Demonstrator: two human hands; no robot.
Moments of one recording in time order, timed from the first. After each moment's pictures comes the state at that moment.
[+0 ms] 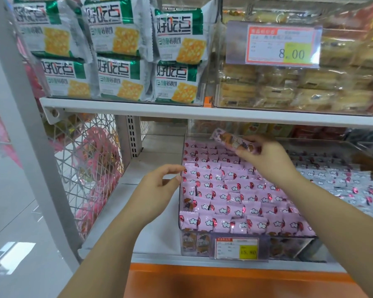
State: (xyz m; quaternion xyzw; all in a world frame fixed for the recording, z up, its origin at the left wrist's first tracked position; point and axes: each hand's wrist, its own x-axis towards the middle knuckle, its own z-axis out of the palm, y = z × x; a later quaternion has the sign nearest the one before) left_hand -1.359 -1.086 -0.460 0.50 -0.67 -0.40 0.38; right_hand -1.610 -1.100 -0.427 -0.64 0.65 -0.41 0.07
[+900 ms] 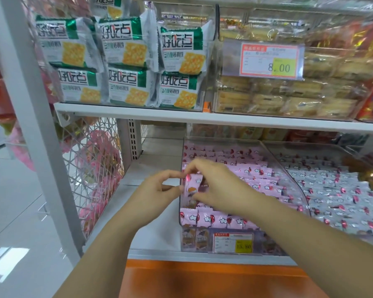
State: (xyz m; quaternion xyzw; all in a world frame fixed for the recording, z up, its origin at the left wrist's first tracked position) left_hand -1.347 -1.068 -0.452 0.47 -0.69 -0.44 0.34; right_hand -1.519 -1.054 -0.424 -0.81 0.53 -0.23 0.13
